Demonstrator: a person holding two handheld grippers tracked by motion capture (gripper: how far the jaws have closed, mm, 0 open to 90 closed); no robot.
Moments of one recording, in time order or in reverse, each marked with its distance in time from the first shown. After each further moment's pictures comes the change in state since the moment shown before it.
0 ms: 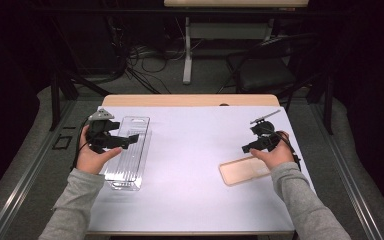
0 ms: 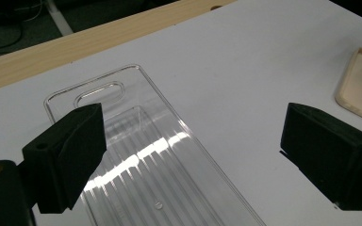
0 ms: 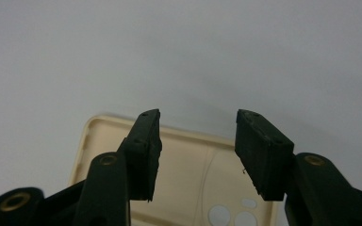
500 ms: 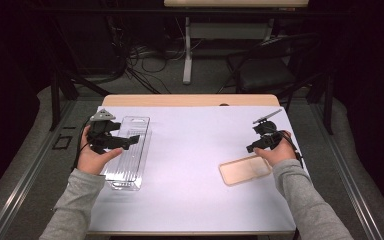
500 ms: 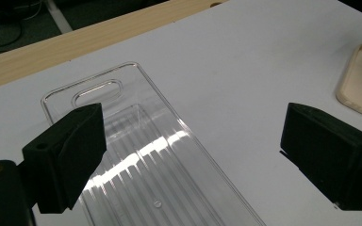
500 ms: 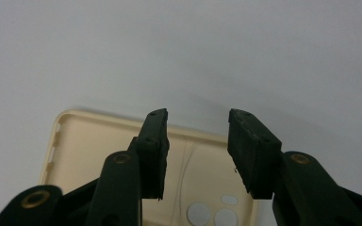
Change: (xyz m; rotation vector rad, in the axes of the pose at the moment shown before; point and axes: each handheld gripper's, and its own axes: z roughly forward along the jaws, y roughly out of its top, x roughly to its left) left arm -0.001 -0.001 0.000 0.003 0.003 -0.002; right arm -0.015 -0.001 0.010 0.046 -0.017 0.017
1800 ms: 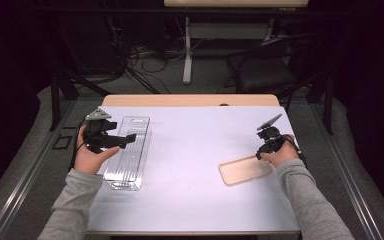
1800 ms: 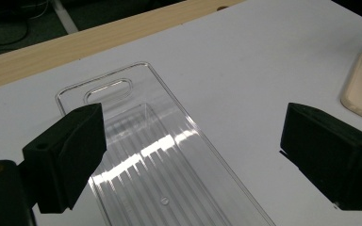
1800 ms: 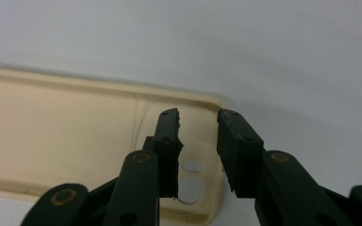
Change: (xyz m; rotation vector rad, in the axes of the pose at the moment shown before) left arm 0.005 -0.001 -0.004 -0.009 0.012 -0.021; right arm -0.023 -0.014 0.019 0.165 -0.066 0.030
